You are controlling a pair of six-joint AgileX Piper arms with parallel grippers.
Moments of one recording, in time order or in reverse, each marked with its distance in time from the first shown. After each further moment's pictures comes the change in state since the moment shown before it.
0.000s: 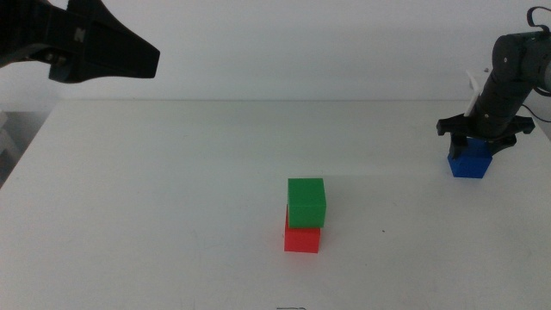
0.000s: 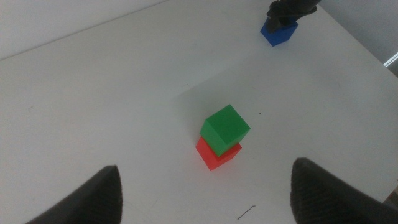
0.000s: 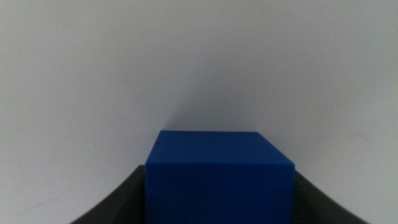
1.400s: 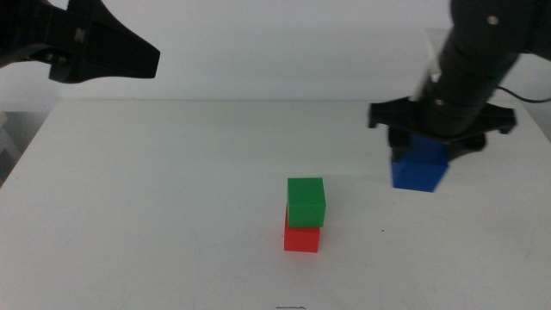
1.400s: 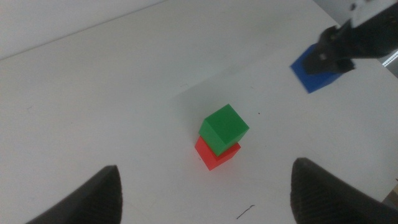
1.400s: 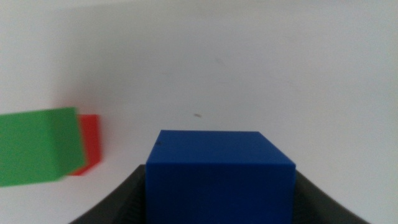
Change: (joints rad) left arm 0.000 0.000 0.000 0.000 0.000 0.000; right arm 0.505 -0.576 0.313 -0.092 0.241 0.542
